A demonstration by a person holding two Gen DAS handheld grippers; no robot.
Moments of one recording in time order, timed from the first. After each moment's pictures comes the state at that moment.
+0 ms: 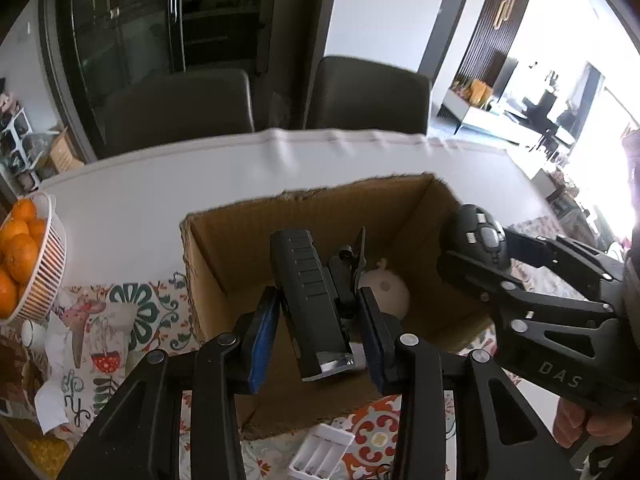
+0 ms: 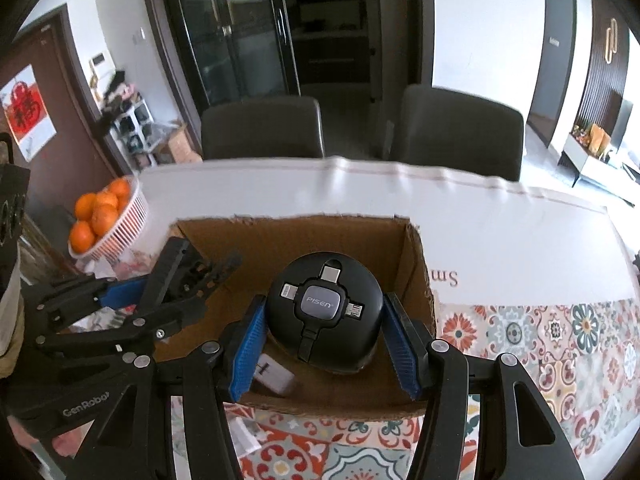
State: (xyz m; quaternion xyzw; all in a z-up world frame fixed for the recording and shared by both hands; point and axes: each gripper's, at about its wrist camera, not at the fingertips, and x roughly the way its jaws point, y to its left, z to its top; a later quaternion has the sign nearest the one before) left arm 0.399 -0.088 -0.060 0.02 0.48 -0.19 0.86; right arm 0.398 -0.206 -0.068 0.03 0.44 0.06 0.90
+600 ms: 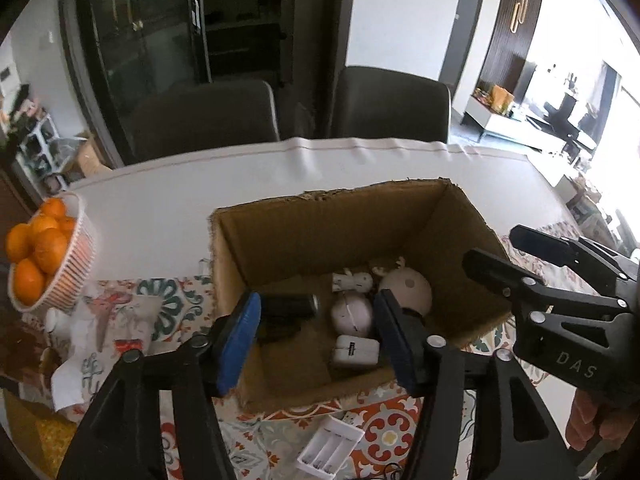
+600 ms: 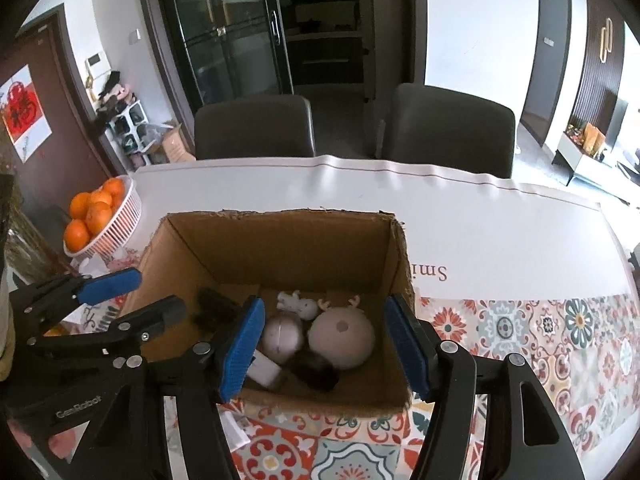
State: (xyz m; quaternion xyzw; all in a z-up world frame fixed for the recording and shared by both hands) left arm 0.371 -0.086 -0.047 0.04 0.45 -0.14 0.88; right arm 0.382 -0.222 -0.064 0.03 0.43 0.06 0.90
